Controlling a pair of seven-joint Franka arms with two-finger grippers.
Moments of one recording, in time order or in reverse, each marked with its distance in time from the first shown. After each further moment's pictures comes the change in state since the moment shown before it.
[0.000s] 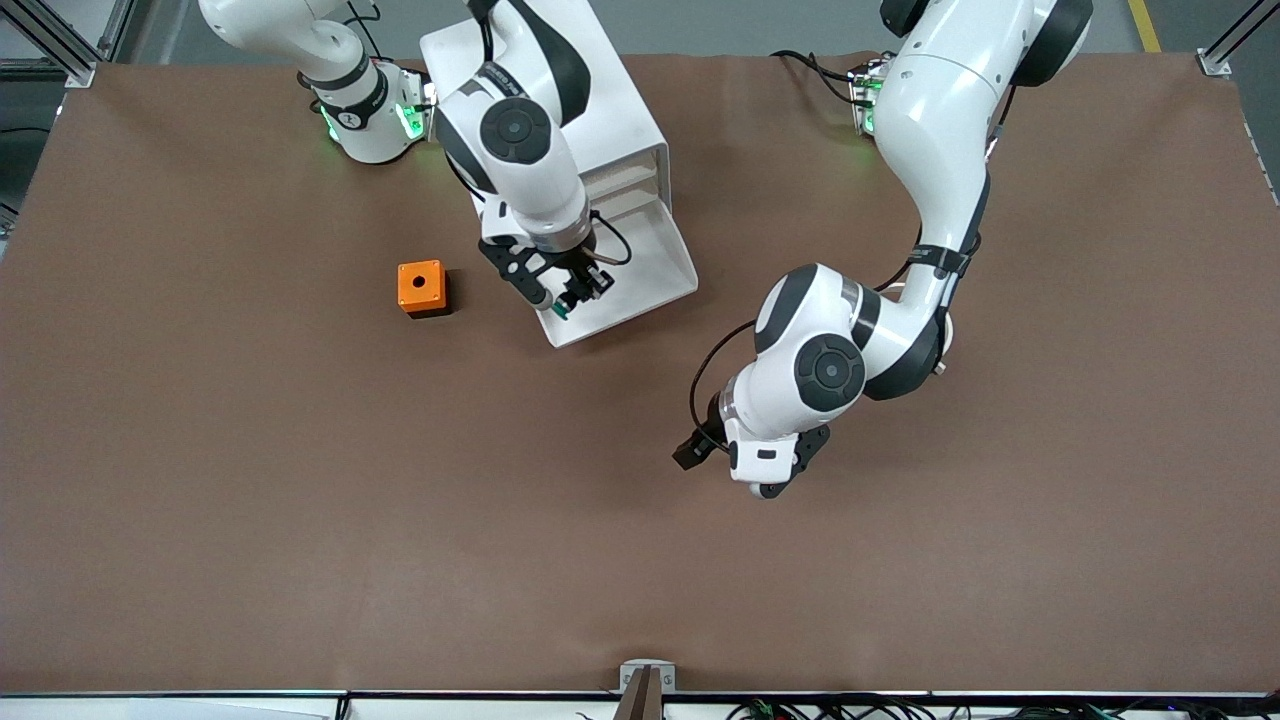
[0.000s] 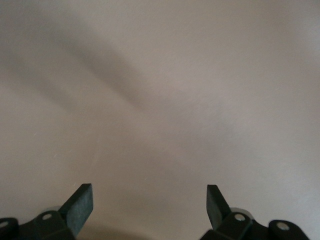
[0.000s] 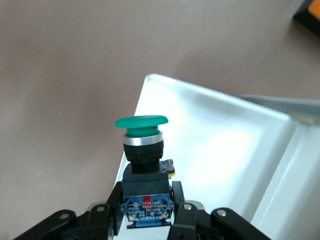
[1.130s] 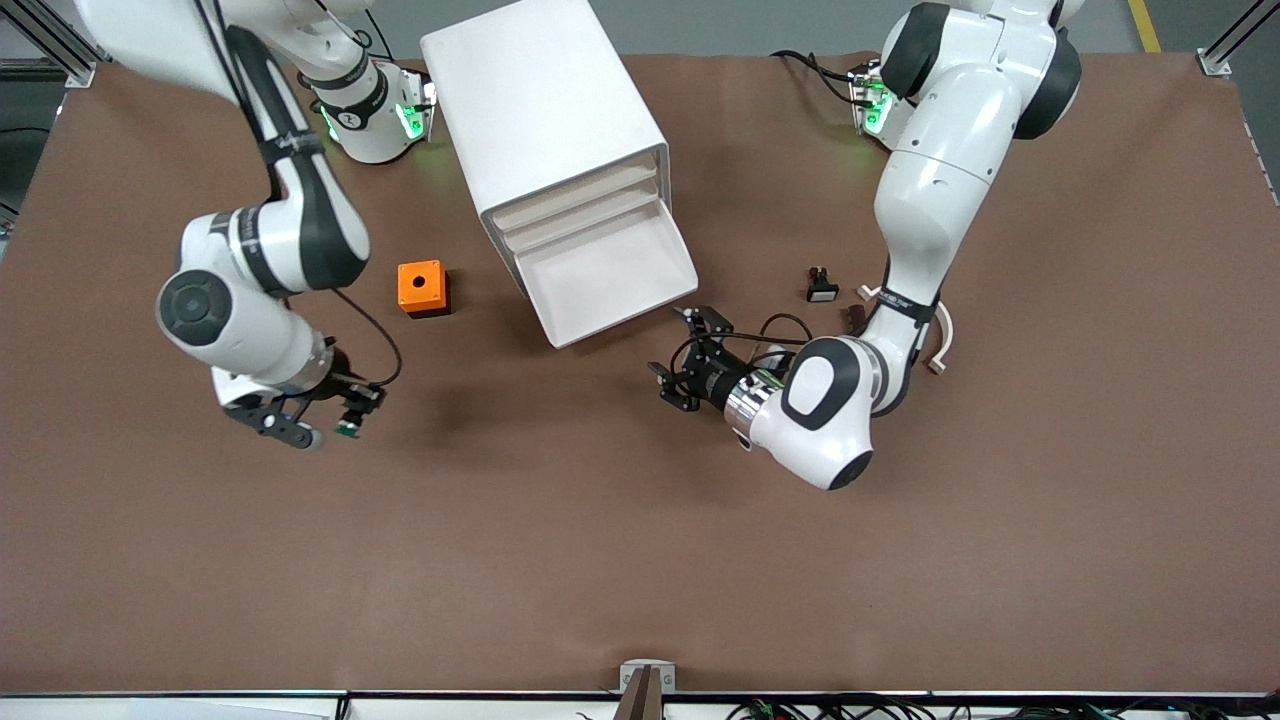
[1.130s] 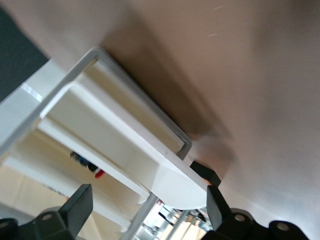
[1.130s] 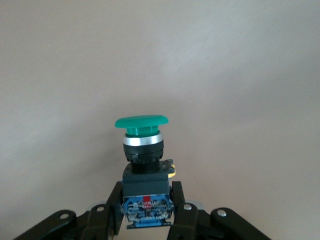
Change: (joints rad) left arm 0.103 0.166 -0.007 0.011 -0.722 -0.527 -0.350; right arm -0.498 0.022 -0.042 0.024 -0.033 -0.086 -0.919
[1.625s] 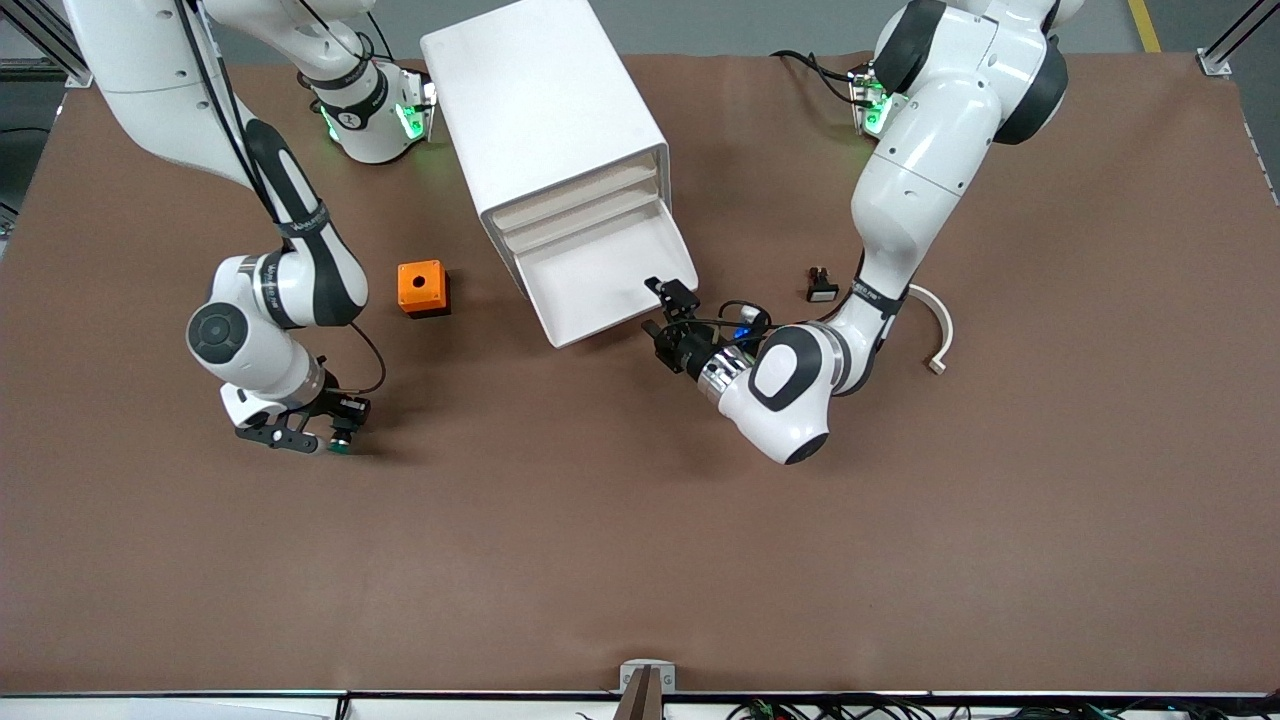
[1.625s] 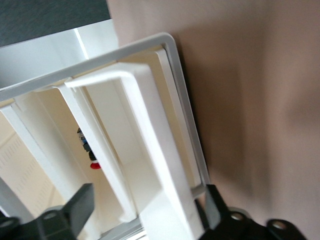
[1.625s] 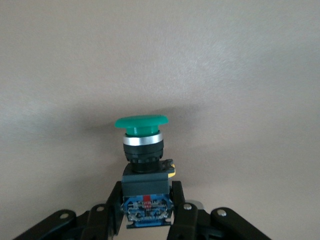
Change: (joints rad) left arm -0.005 0.026 -0.103 -0.083 -0.021 -0.001 -0.474; right arm -0.111 0.166 -0.074 -0.123 -0.053 0.303 -0.366
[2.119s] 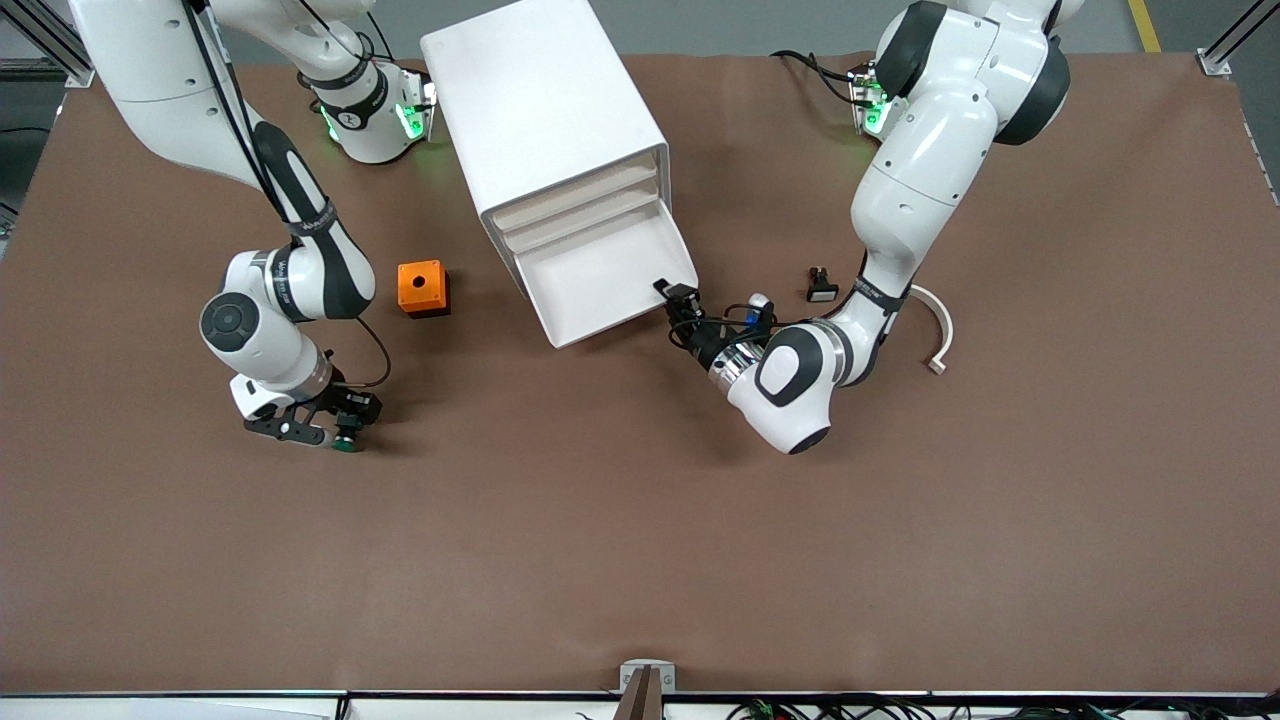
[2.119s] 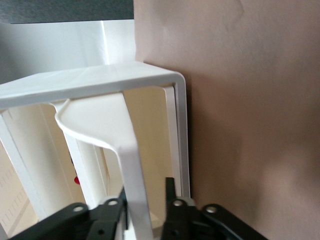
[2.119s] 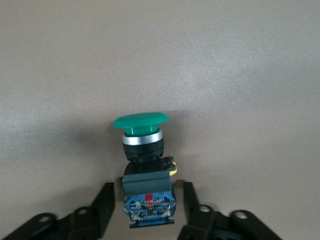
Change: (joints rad) left arm 0.003 0.004 0.010 -0.122 0.000 -0.004 -0.158; right arm 0.000 0.024 0.002 -0.124 -0.003 0.237 -0.030
